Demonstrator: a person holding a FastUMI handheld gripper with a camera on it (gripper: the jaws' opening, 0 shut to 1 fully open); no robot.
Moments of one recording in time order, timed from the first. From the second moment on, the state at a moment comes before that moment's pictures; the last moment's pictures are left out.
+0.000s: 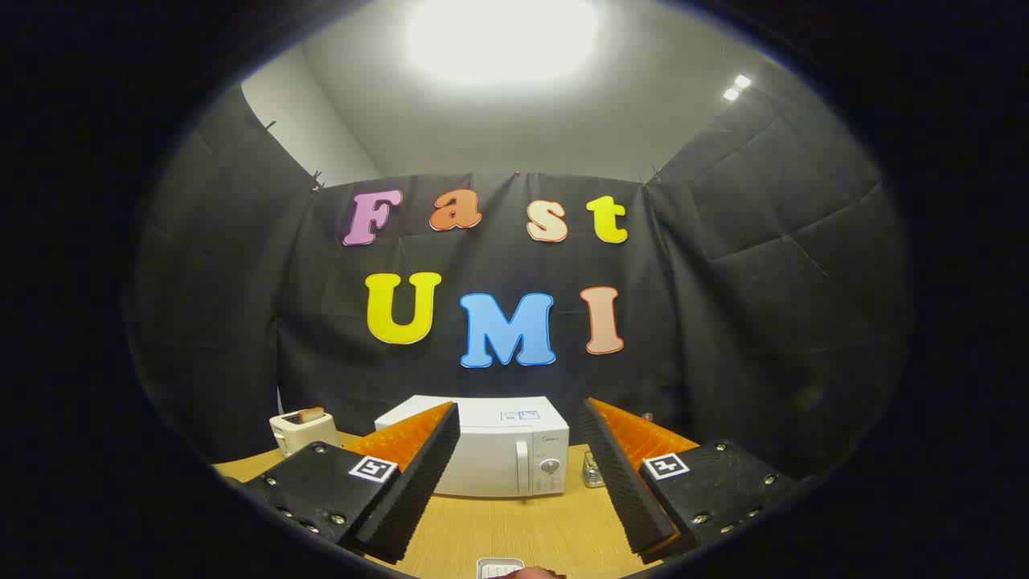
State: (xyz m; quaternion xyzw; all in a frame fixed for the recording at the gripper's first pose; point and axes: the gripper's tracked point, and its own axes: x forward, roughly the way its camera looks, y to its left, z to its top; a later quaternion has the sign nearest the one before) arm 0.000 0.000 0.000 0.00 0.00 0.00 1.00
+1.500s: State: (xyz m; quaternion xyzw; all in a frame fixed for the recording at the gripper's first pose) arm 0.213 -0.038 -0.139 0.04 0.11 0.04 0.99
